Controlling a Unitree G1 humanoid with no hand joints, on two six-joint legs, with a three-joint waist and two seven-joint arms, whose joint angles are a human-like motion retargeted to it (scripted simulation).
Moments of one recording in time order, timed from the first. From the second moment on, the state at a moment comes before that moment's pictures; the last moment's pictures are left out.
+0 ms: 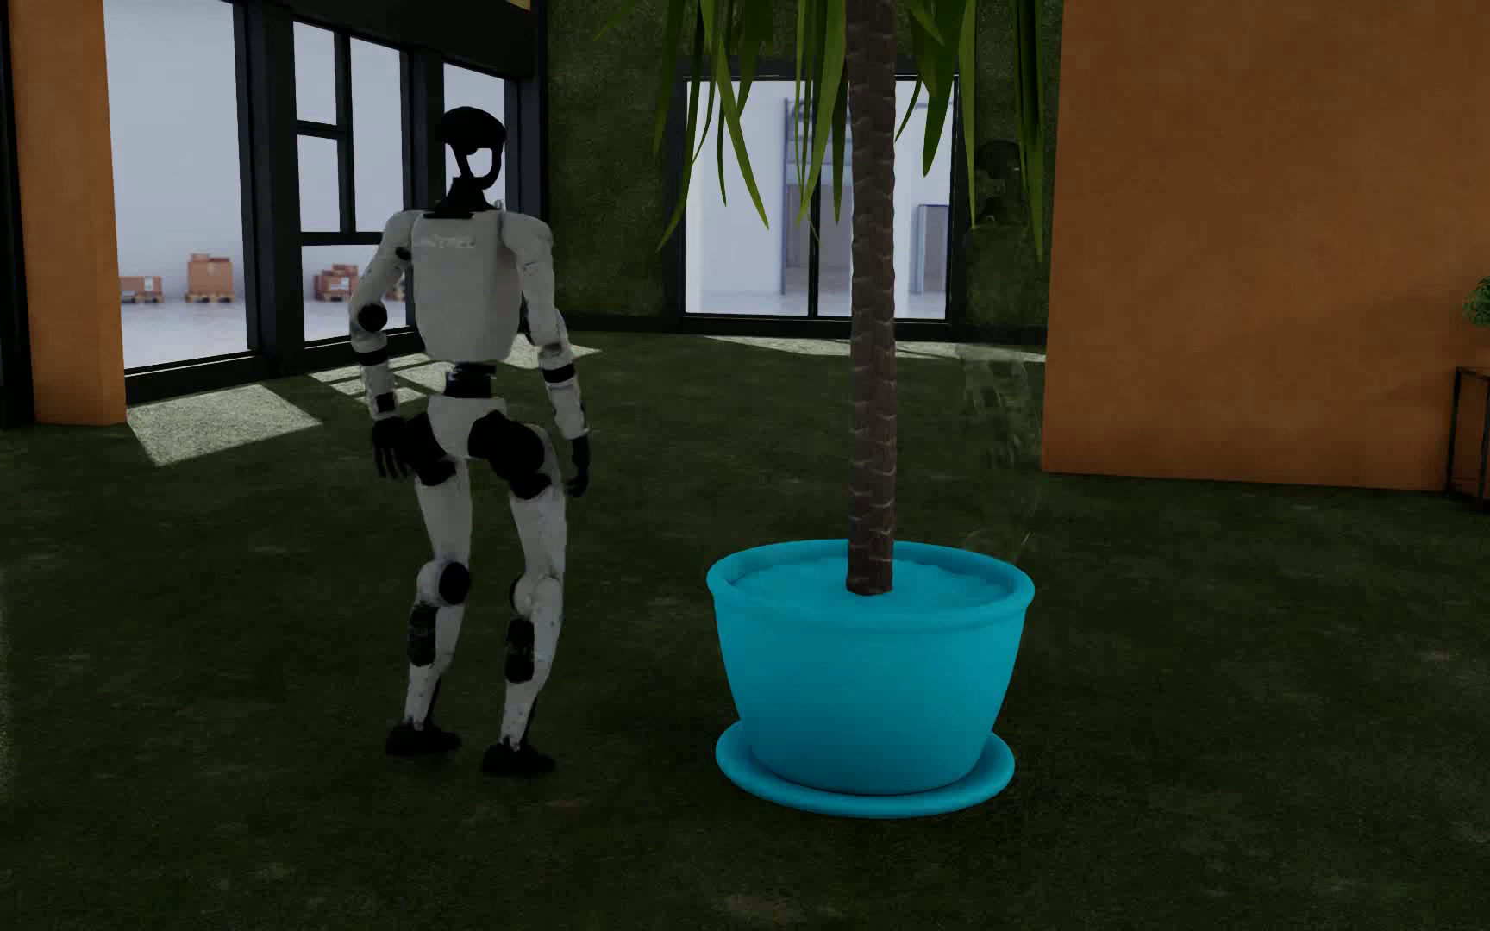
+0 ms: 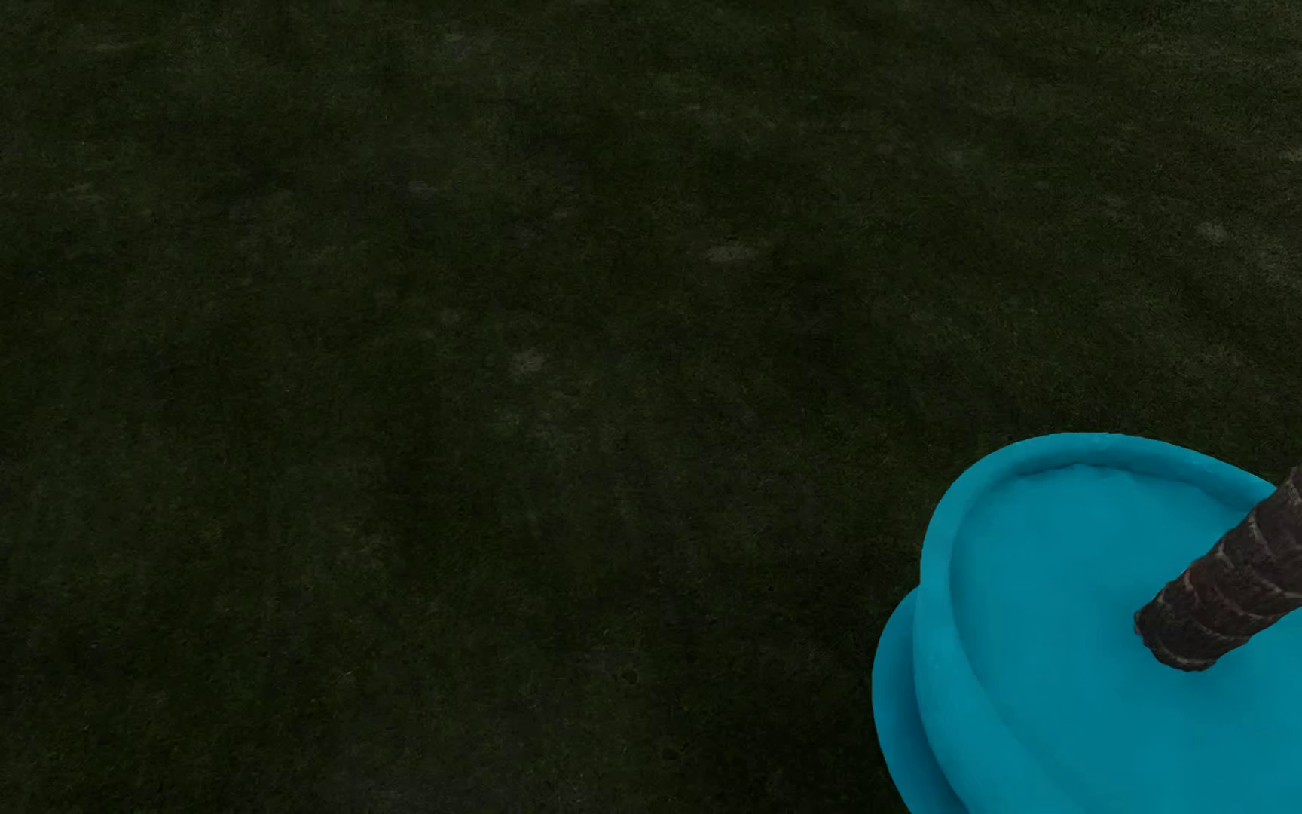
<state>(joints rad) -0.21 -0.26 -0.02 -0.05 -0.05 -0.03 0.00 0.00 -0.04 0.50 0.57 0.29 0.20 -0.16 -0.13 0.46 -0.37 0.00 0.00 -0.55 0.51 0.83 0.87 0.00 0.00 0.00 0.00 0.00 0.00</state>
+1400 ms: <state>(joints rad) 0.08 -0.65 -0.23 -0.04 -0.08 0.02 0.00 0.00 0.00 0.52 0.61 0.23 0.27 -0.38 0.01 0.42 -0.39 0.00 0.00 -0.63 0.52 0.83 0.96 0.00 0.00 0.00 0.00 0.00 0.00</state>
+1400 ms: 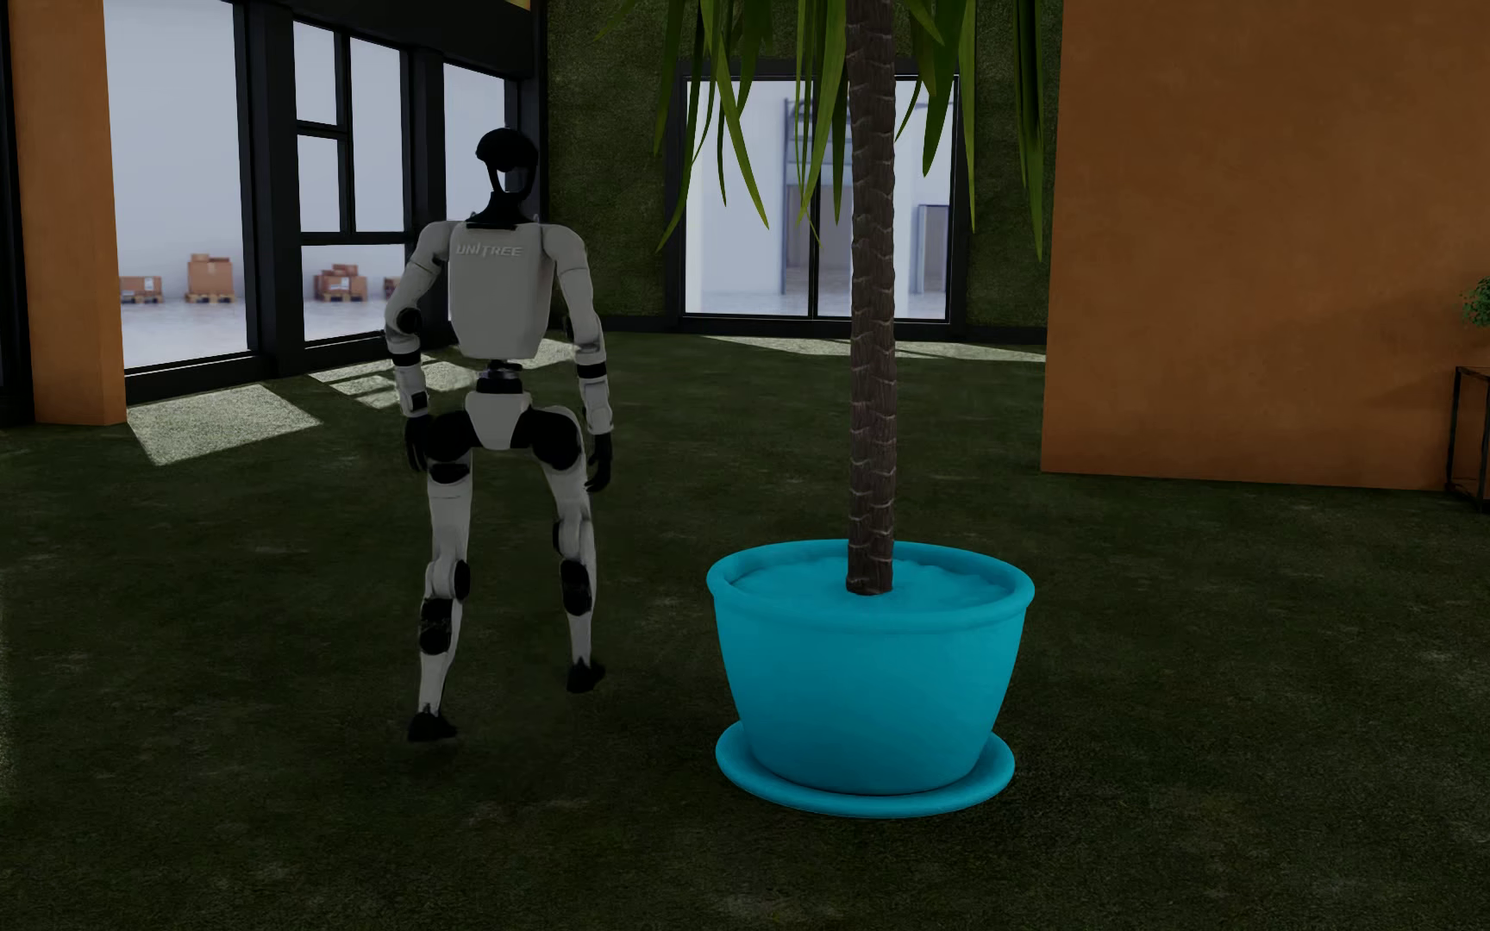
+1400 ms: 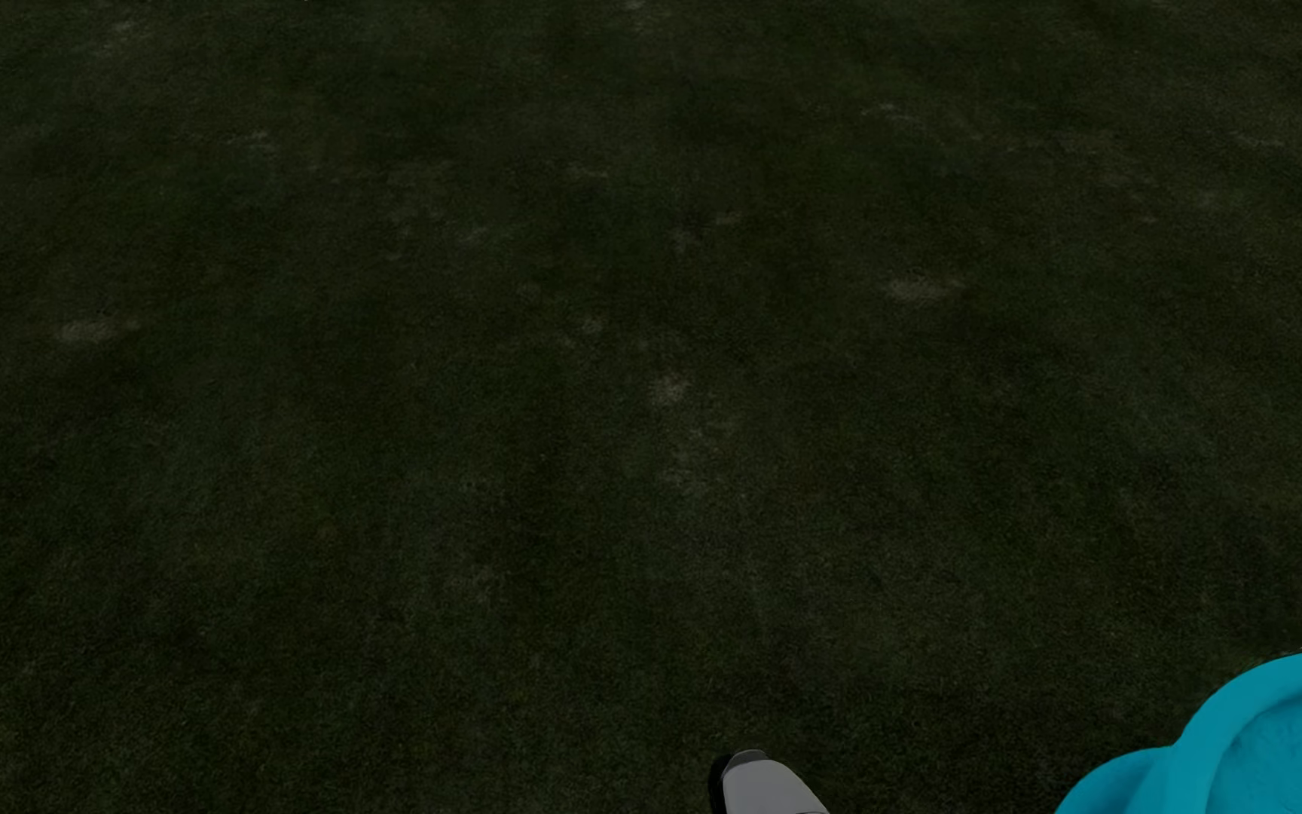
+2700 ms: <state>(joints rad) -0.11 -0.62 -0.22 0.01 -0.08 -0.01 0.00 0.00 -0.02 0.48 1.45 0.29 0.30 -0.24 -0.24 0.47 -0.39 0.00 0.00 -0.61 0.37 0.93 0.88 0.00 0.00 0.00 0.00 0.00 0.00</state>
